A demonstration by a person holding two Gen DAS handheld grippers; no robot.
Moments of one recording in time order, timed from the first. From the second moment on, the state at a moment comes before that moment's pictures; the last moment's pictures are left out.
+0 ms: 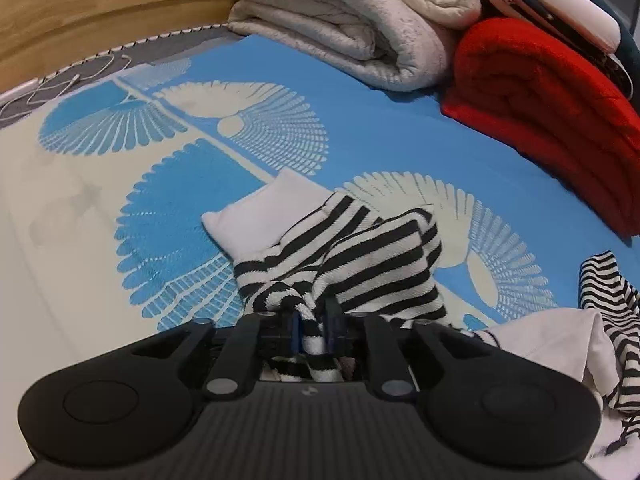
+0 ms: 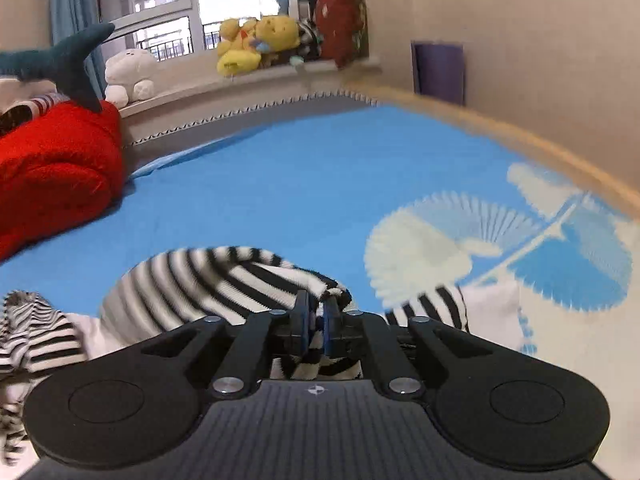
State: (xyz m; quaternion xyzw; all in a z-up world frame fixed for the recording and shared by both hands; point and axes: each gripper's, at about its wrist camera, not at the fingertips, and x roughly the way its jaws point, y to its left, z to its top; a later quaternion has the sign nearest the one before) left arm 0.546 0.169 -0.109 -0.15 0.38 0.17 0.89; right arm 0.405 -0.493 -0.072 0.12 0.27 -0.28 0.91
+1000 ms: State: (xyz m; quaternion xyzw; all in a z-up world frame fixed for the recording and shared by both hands) left arm 0.280 -0.043 -0.100 0.01 0.52 -0.16 0.84; right arm 0.130 -0.339 -0.083 0.15 0.41 -0.07 0.90
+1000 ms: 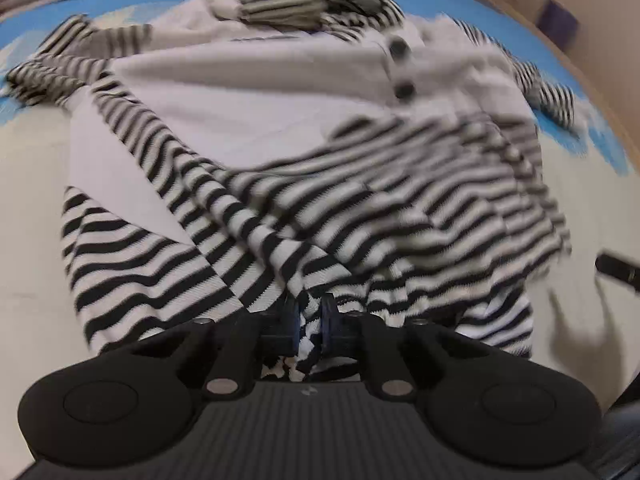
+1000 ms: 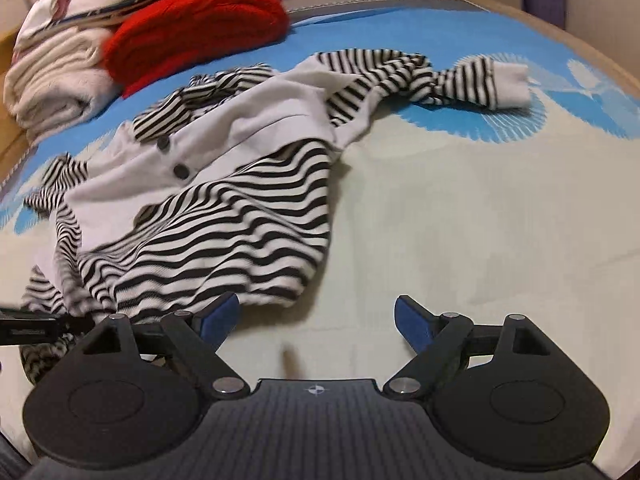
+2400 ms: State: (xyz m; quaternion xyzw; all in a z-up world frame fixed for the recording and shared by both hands) left arm 0.307 0.091 -0.081 -0.16 0.47 -0.12 0.86; right arm 0.292 -0.260 -0.029 0.13 0.36 0.08 0.92
